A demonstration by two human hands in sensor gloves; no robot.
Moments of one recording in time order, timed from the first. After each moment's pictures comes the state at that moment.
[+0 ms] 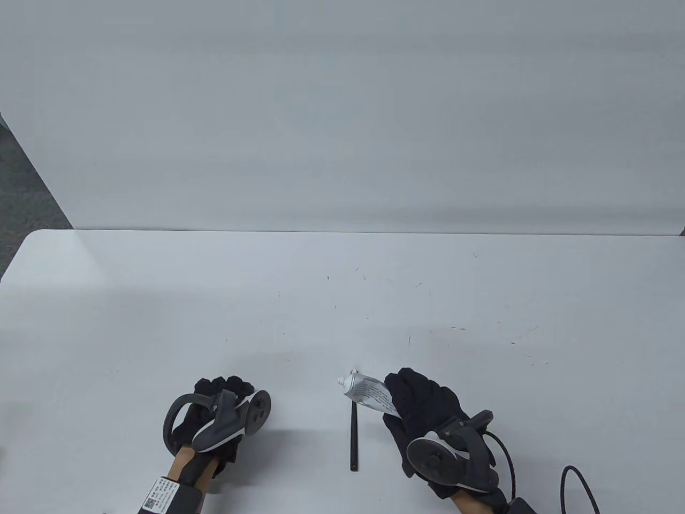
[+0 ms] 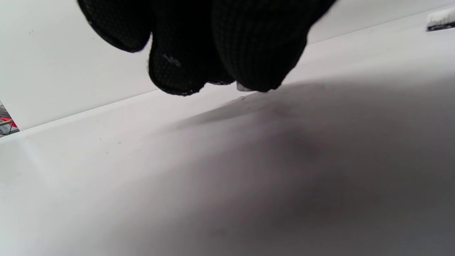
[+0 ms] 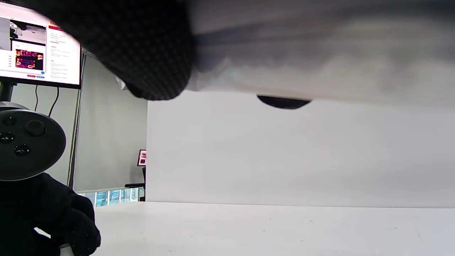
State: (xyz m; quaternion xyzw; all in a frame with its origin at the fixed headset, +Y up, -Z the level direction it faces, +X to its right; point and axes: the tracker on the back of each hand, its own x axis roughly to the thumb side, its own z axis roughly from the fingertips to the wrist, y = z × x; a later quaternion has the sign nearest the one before) left_hand -0.218 -0.752 -0.324 -0.01 -0.09 -0.15 0.98; right_hand 0.101 -0.670 -0.252 0.23 -0.26 0.93 0.13
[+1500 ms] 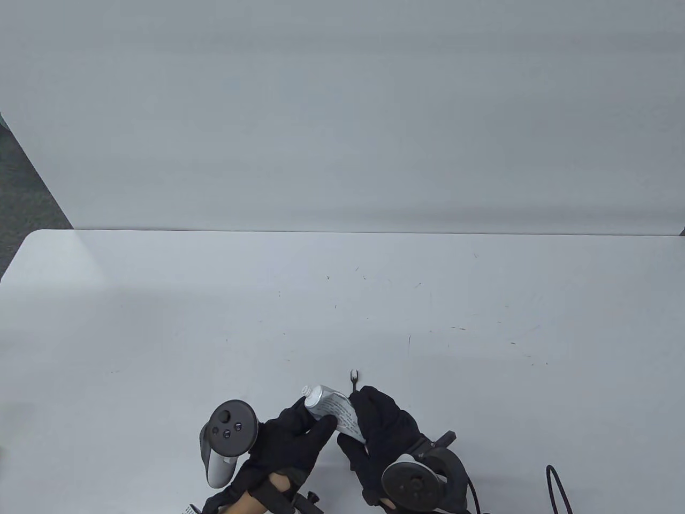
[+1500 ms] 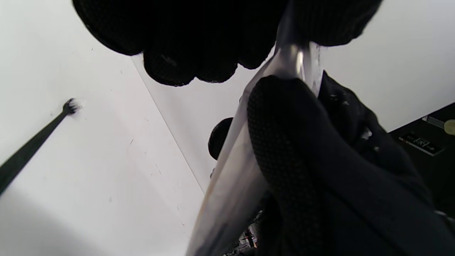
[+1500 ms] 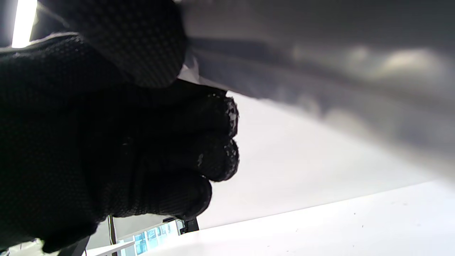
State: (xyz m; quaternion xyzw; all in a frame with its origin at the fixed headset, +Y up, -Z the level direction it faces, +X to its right) left_hand -0.156 -0.700 -0.262 -0.05 -0.19 0.59 0.78; right_hand 0.053 -0.666 -0.222 0.25 -0.25 0.90 0.26
